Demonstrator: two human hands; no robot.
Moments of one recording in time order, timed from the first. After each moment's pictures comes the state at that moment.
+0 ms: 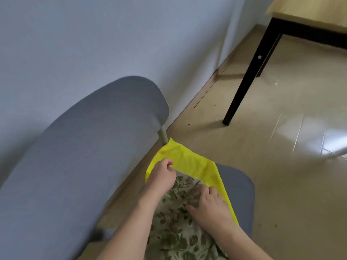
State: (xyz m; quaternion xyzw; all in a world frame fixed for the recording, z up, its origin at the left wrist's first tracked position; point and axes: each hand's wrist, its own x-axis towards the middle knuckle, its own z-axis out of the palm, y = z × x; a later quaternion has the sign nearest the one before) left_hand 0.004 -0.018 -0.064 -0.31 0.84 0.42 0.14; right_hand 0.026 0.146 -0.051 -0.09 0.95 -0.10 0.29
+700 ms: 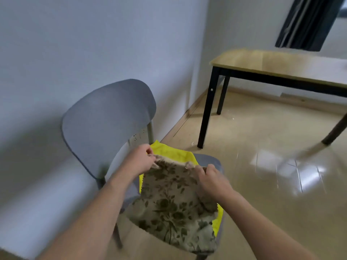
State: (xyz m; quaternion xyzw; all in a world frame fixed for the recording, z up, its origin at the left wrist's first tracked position) left_hand 0.119 -0.018 0.016 -0.16 0.93 0.33 -0.02; right_hand 0.118 0.206 -0.007 -0.03 0.95 -0.27 0.13
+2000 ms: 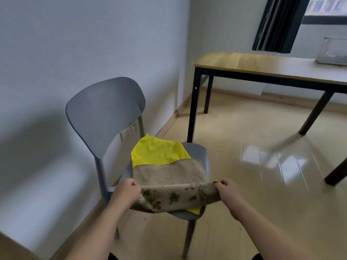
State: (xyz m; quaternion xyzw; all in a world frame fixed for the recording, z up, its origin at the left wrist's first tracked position) left_hand 0.232 -0.004 -0.082 -0.25 0.90 0.36 0.03; right_hand 0.201 0.298 -0.079 0.16 0.83 -0.53 0.09
